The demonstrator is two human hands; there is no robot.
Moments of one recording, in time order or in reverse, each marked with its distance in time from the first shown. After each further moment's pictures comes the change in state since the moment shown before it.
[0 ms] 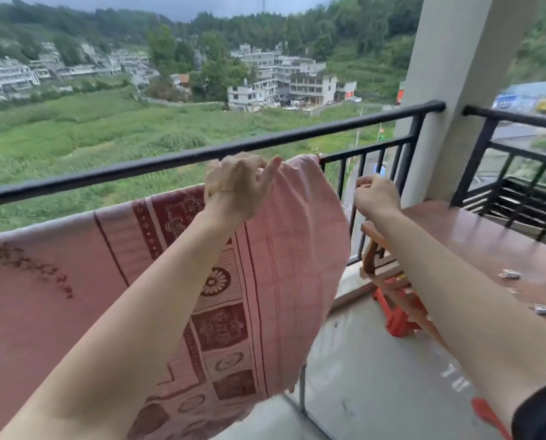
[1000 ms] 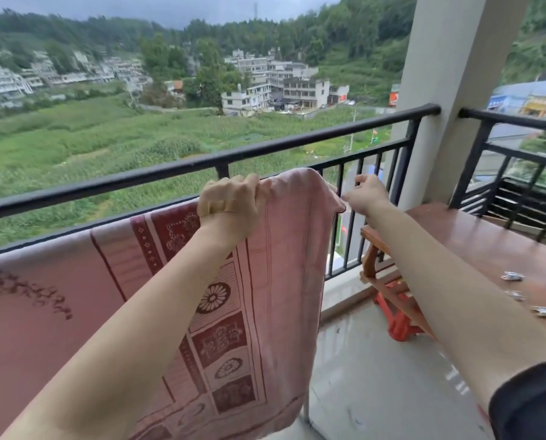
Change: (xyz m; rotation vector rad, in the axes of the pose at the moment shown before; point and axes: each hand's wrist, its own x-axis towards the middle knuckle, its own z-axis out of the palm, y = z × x) left_hand 0.005 -0.019 0.021 0.264 -0.044 0.015; right_hand 0.039 -0.012 0.020 0.173 -0.076 0.122
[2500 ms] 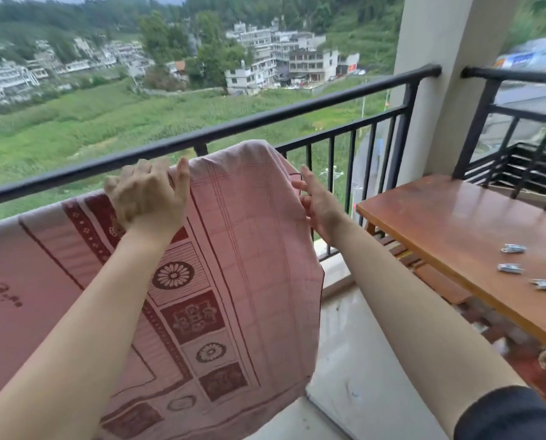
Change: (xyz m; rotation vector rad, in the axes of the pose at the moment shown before) left_hand -0.026 0.000 0.009 0.175 0.163 -0.286; right_hand -0.038 0.057 0.009 0.587 -0.590 -0.010
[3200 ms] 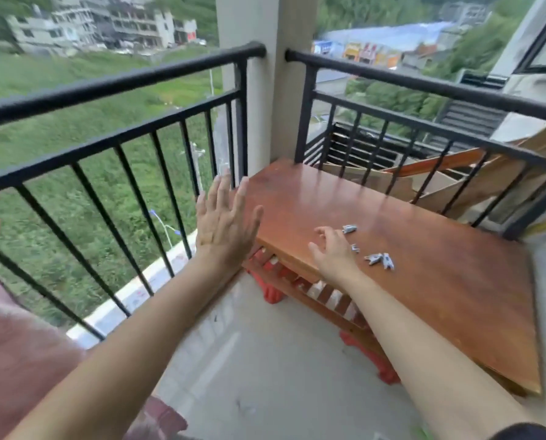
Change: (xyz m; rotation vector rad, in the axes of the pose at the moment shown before) left_hand -0.033 0.420 0.203 -0.648 -0.435 0.574; right_hand -0.002 0.091 -0.351 -0.930 0.774 0.271
